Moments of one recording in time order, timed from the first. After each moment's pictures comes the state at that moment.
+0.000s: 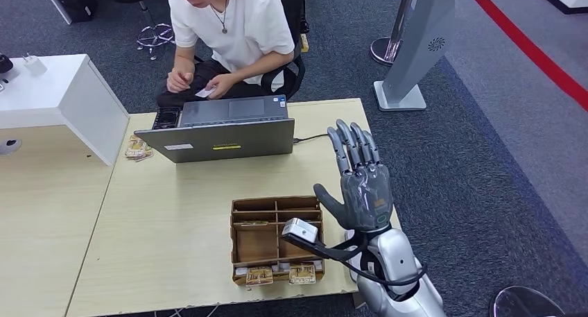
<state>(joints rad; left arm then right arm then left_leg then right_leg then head) -0.09 -0.23 1.03 -0.23 -1.44 0.25 -0.12 -0.13 -0.01 0.43 -1.63 1.32 -0.68 -0.07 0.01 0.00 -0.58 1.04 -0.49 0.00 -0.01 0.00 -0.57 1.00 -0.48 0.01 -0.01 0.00</state>
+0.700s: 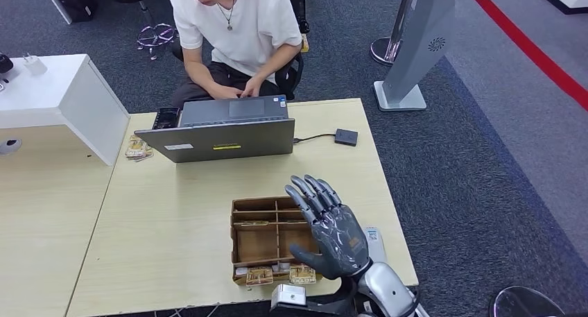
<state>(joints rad) -0.08 -0.22 1.04 -0.23 -1.42 0.26 -0.13 0.01 -0.08 0.56 -1.69 1.15 -0.52 -0.23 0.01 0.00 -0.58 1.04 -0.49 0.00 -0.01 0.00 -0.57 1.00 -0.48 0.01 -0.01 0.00</state>
